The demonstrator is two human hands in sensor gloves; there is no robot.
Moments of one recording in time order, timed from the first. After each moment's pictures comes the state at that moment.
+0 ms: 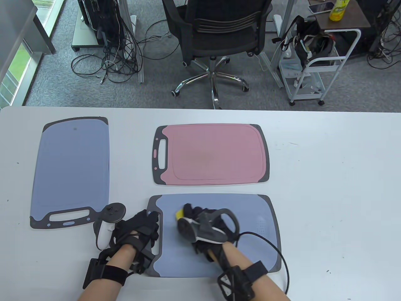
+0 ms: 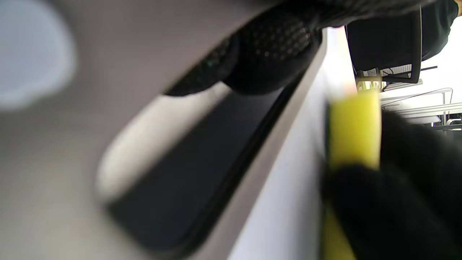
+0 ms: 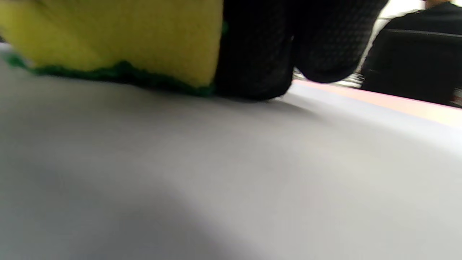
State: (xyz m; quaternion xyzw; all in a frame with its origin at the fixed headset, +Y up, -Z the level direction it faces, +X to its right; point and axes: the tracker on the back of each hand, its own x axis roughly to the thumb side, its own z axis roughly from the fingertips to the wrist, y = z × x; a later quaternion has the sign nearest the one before) left_hand -0.243 -0.830 -0.214 -0.28 0.12 0.54 0.79; right_hand -0.051 -0.753 -0.202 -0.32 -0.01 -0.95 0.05
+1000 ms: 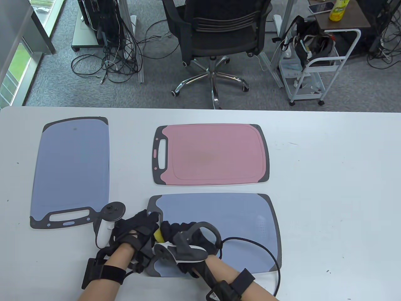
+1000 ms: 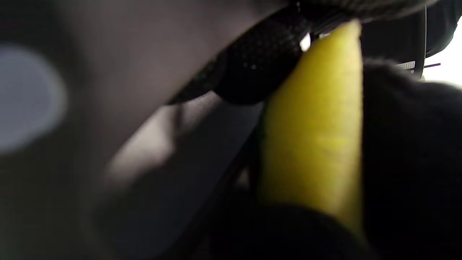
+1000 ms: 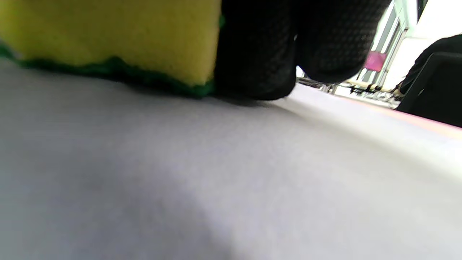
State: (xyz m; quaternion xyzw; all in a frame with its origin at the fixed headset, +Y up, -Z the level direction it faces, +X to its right) left_hand -0.242 -0.829 -0.216 -0.29 0.11 0.54 0.78; right_hand -0.061 -0.759 -0.169 -0.35 0.00 -0.93 0.09
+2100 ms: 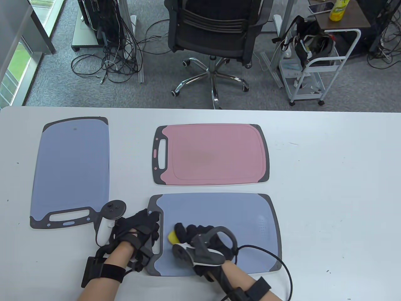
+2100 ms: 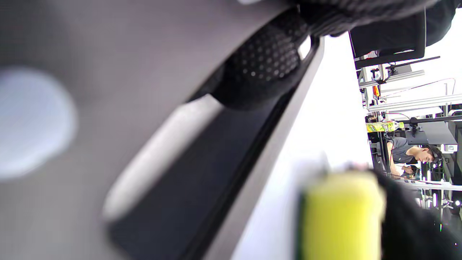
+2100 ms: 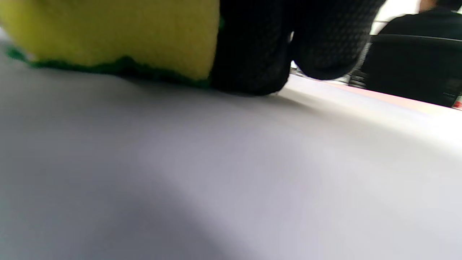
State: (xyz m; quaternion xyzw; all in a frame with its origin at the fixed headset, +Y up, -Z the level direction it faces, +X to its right) left_hand -0.243 -0.830 -0.221 -0.29 0.10 0.53 0.79; right_hand 0.023 -0.768 -0.172 -0.28 -0.02 -0.96 0.06
